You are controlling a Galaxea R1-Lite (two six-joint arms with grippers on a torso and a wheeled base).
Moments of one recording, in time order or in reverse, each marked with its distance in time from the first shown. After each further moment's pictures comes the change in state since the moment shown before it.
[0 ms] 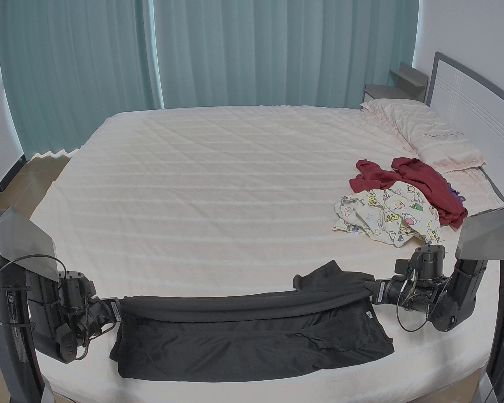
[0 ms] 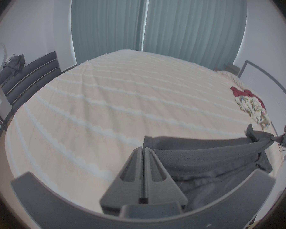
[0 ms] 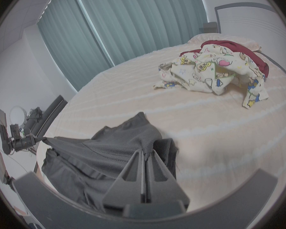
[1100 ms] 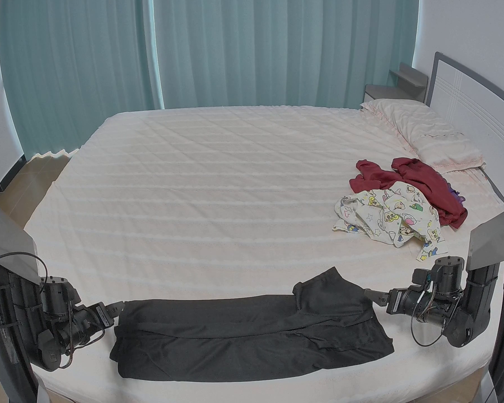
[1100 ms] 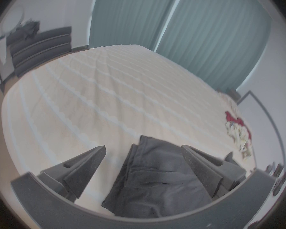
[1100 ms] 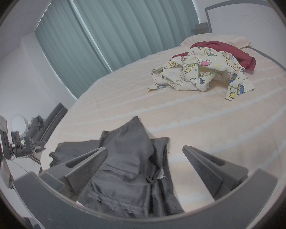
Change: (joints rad) left arm 0.044 -0.107 0.166 0.000 -0.088 -0.185; right arm -0.040 -0.020 0.236 -0.243 0.021 0.036
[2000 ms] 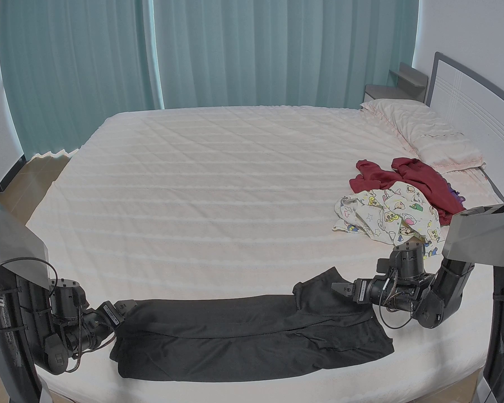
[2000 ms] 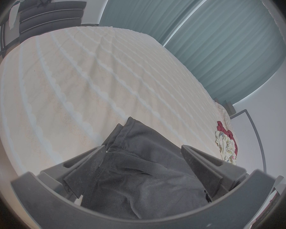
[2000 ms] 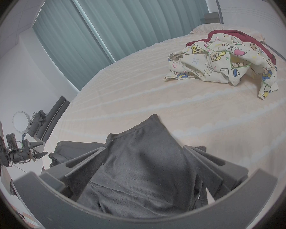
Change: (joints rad) left arm -0.091 0.009 -0.007 0.000 -0.044 -0.339; right arm 0.144 0.030 -0.355 0.391 -0.053 0.063
